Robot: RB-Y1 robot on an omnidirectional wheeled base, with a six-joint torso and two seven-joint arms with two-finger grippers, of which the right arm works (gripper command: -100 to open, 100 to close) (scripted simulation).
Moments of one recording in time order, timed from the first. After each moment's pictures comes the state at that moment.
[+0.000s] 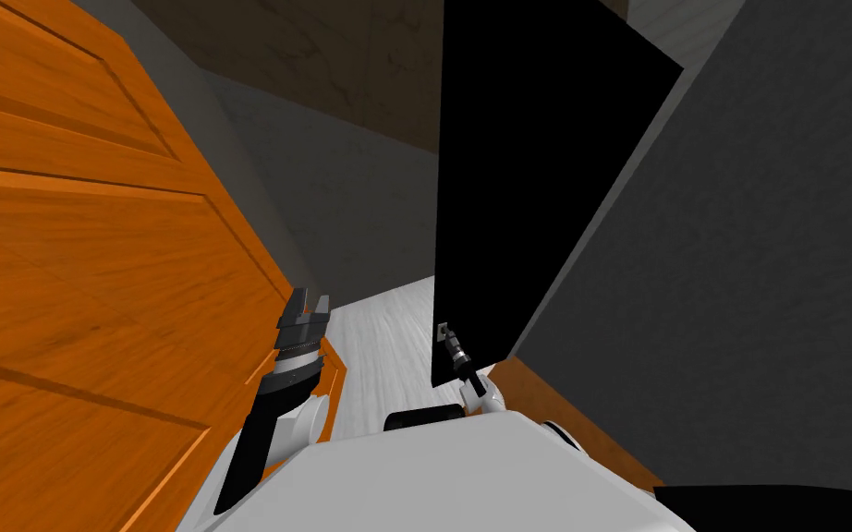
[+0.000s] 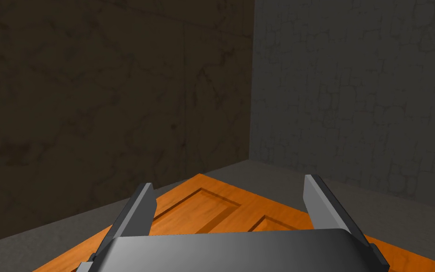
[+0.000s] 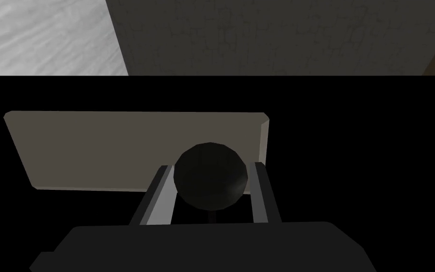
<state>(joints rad) -0.18 -0.04 0.09 -0.58 0.13 -0.83 -0.10</state>
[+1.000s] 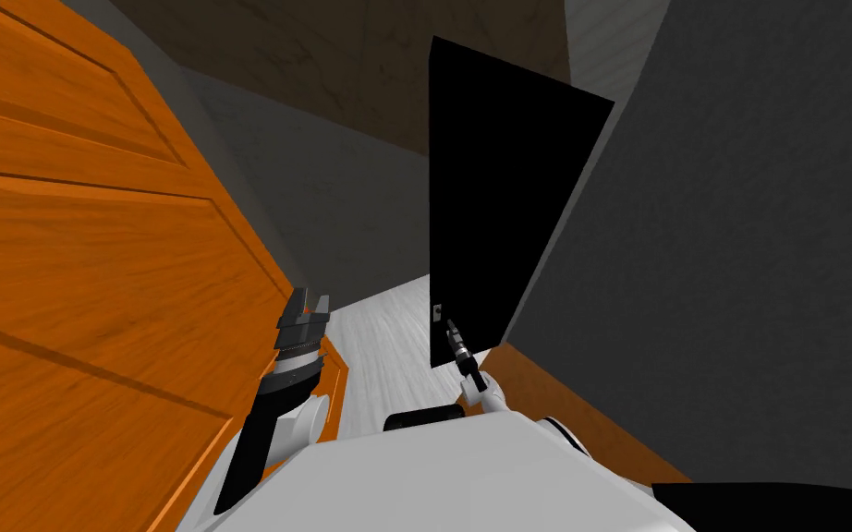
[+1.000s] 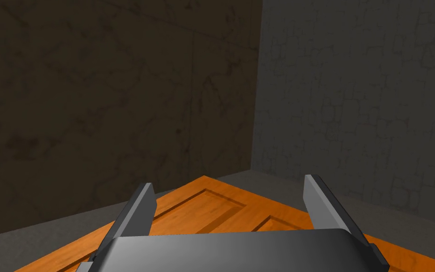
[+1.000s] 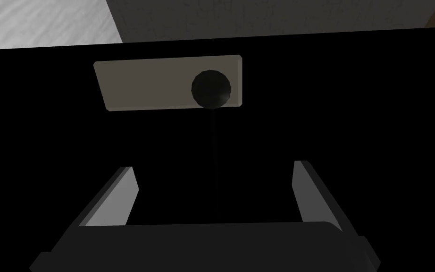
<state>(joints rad) -0.21 -0.04 0.04 -0.57 0.09 -0.82 -0.10</state>
